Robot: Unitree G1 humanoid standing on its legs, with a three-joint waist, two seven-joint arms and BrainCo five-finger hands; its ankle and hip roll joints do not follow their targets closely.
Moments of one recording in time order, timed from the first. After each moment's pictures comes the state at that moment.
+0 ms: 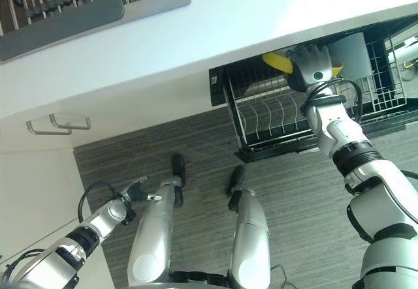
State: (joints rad) left arm -0.37 0.45 -0.59 0.87 0.13 0.06 0.10; right arm -0.99 -0.87 0.74 0.70 -0.63 0.08 -0.60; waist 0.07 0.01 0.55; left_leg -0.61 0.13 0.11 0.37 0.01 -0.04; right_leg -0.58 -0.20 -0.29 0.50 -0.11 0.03
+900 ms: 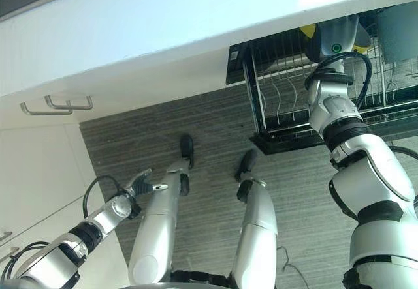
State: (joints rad) left arm -0.40 0.44 -0.66 0.84 0.04 0.06 0.14; right arm -1.22 -0.76 0.77 0.92 -0.44 0.24 -0.73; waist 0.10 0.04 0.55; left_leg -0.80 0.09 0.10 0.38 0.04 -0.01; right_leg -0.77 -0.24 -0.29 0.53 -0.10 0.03
